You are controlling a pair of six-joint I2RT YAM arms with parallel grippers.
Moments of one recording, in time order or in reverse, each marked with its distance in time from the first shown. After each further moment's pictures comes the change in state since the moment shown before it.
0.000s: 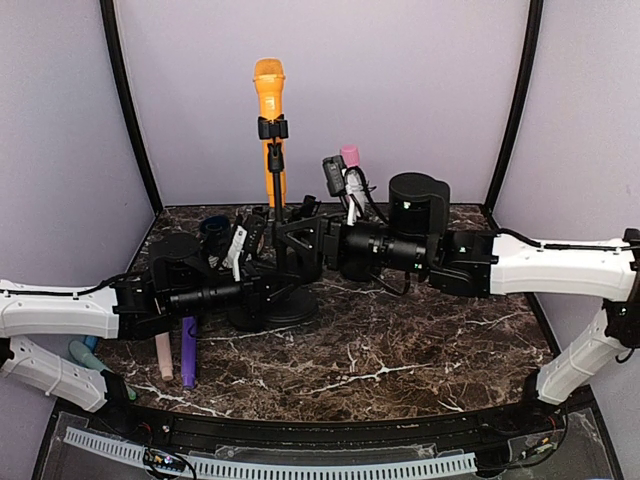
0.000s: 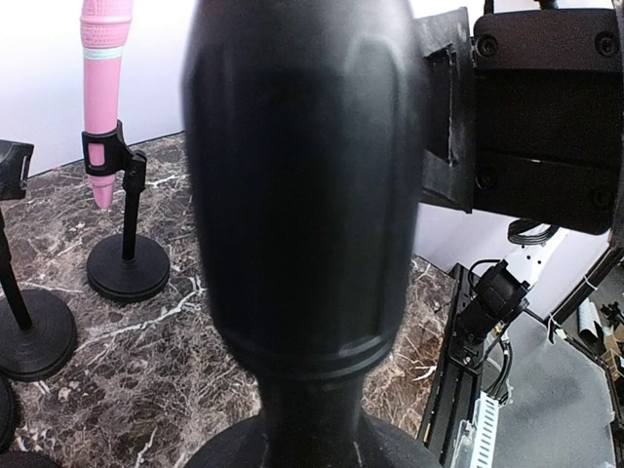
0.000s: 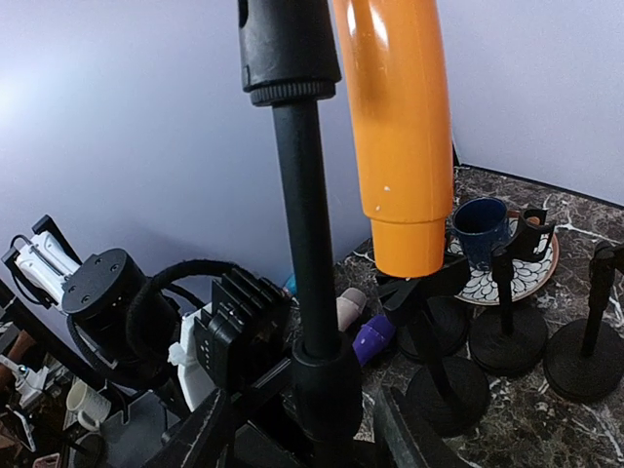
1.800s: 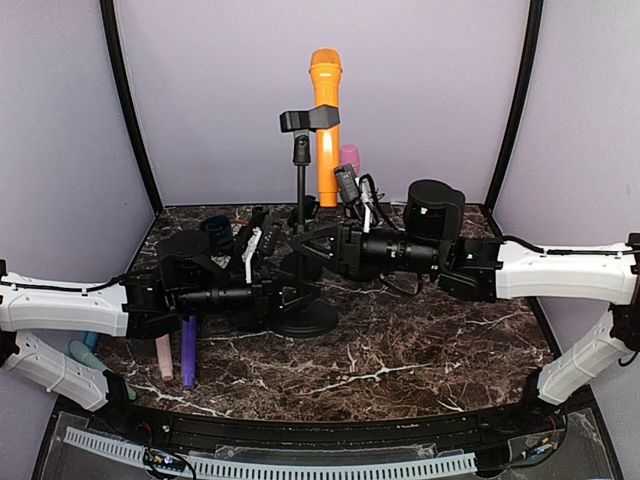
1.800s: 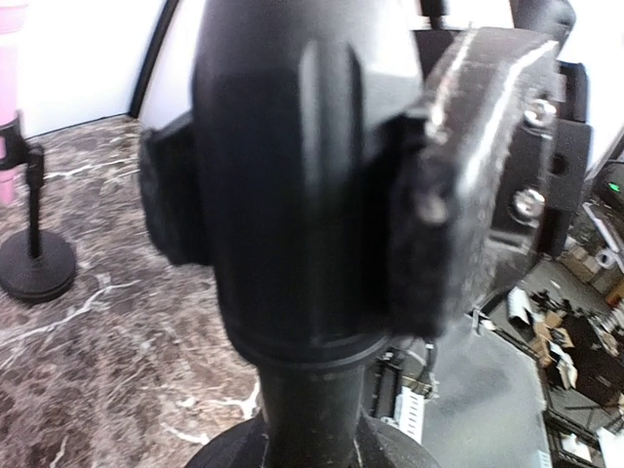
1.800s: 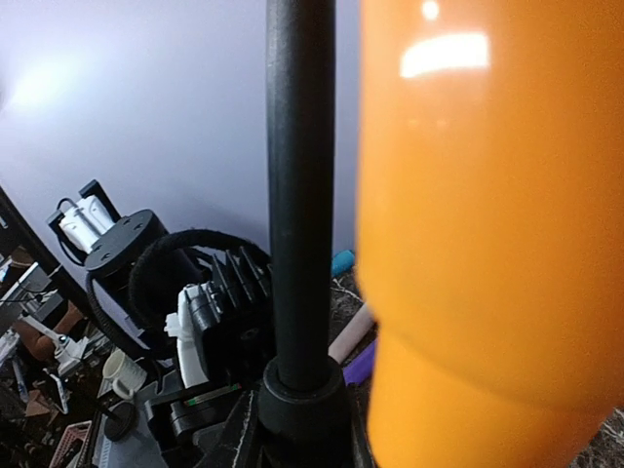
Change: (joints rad) left arm -0.040 0.067 0.059 0.034 0.120 -0.102; right arm -0.069 -0.036 -0.108 0.100 -0.187 0.014
